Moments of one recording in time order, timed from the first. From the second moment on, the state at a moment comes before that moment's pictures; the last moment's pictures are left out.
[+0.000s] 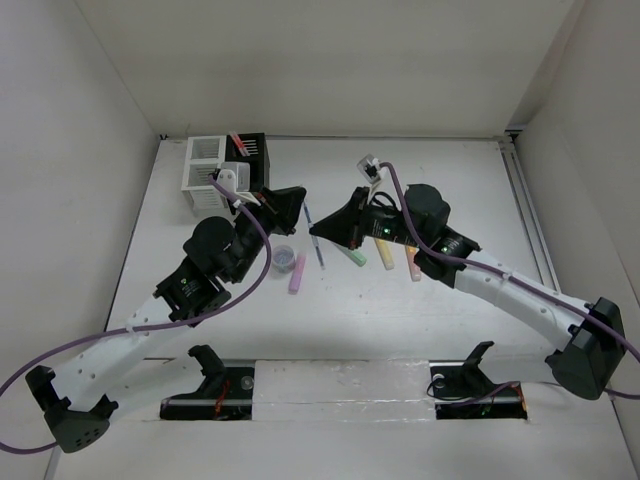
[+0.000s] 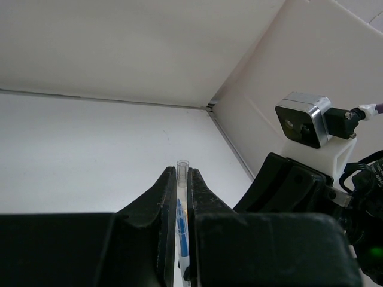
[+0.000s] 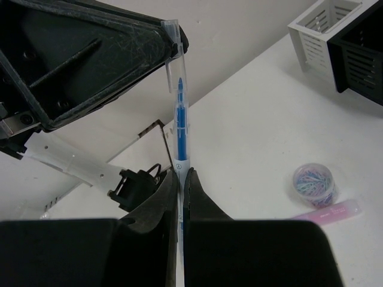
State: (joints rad) left arm -0.86 0.86 0.95 0.03 -0.37 -0.49; right arm 0.78 1.26 1.03 0.25 -0.48 0.56
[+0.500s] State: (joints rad) left arm -0.86 0.87 0.95 0.05 -0.36 -0.50; right arm 0.77 1.22 1.03 0.23 -0.47 0.56
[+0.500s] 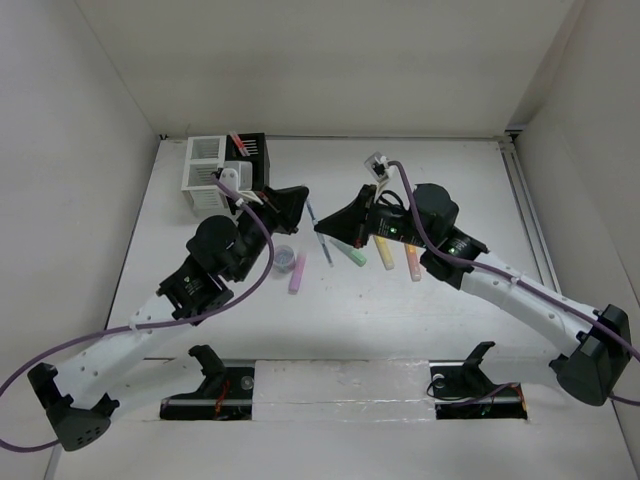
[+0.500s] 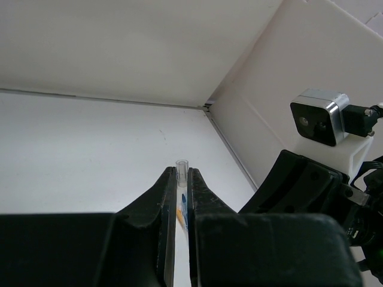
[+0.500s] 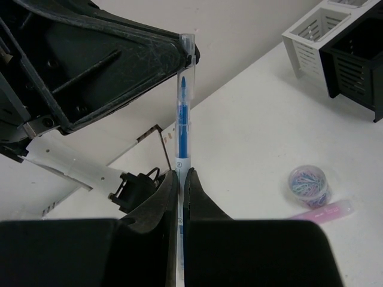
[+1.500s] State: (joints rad) left arm -0.85 0.90 0.84 0.32 -0.26 -0.57; right arm 0.74 1.21 0.97 0.42 -0.42 0.70
